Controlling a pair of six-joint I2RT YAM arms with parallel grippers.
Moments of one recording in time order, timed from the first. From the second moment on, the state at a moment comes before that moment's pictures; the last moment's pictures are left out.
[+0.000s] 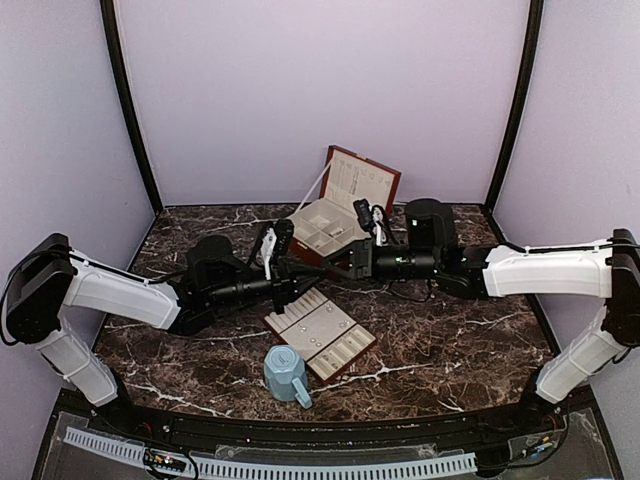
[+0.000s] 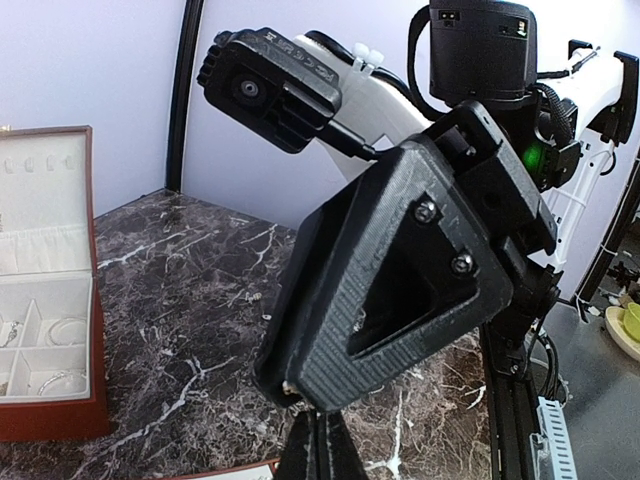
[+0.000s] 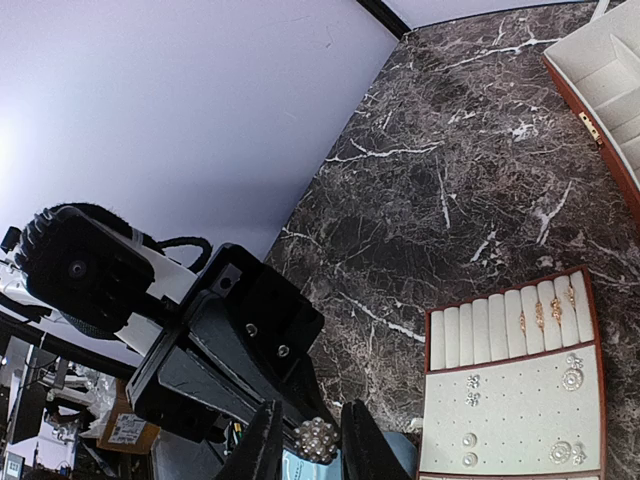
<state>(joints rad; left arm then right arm) -0.87 1.57 0.70 0.83 0.40 -0.18 0.87 1.48 0.94 0.25 -0.42 0.77</state>
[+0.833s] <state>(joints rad) -0.87 1.57 0.70 0.81 0.39 -0.18 0.88 1.46 0.94 0.20 -0.34 0.73</state>
